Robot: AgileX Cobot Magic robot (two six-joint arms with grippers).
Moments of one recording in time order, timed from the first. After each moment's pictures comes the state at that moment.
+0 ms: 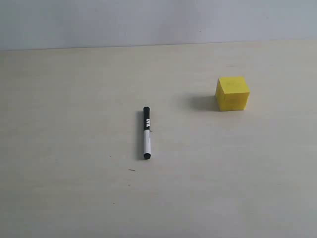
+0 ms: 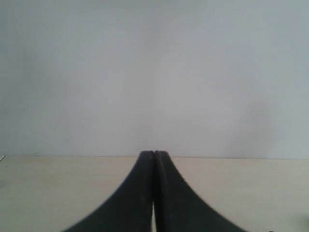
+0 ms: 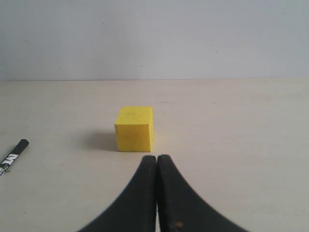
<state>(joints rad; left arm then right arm) -0.13 0.02 -0.36 0.10 0.40 -0.14 0.10 0.01 0.00 0.18 0.29 -0.14</state>
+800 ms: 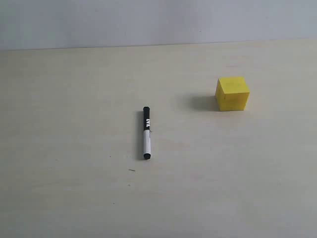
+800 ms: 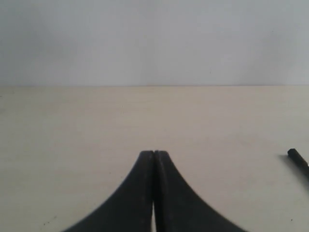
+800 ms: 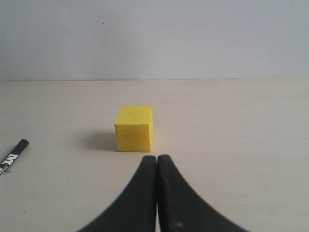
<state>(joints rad) -0.13 0.02 -0.06 0.12 0.31 -0.14 0.10 0.01 0.00 0.18 0.29 -0.14</state>
